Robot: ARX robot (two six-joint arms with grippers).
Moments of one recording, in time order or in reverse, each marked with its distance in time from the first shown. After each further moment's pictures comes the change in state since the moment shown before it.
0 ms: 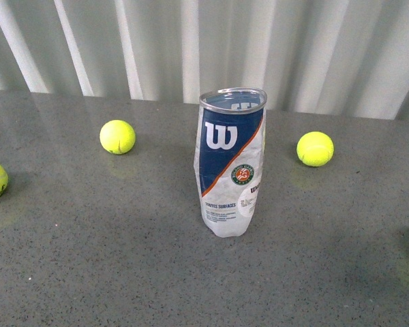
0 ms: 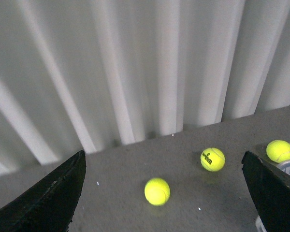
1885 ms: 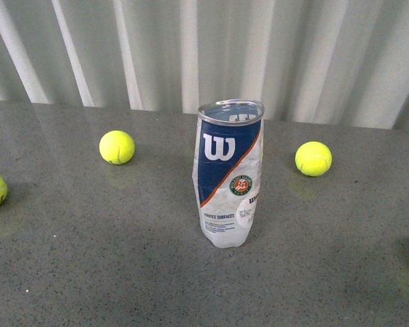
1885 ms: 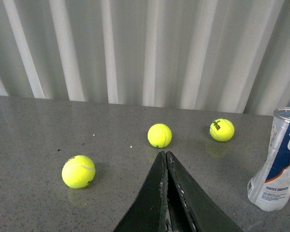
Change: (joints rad) left arm -0.261 -0.981 -0.855 0.010 -0.526 -0.177; right arm 0.000 0.000 0.000 0.000 0.000 0.000
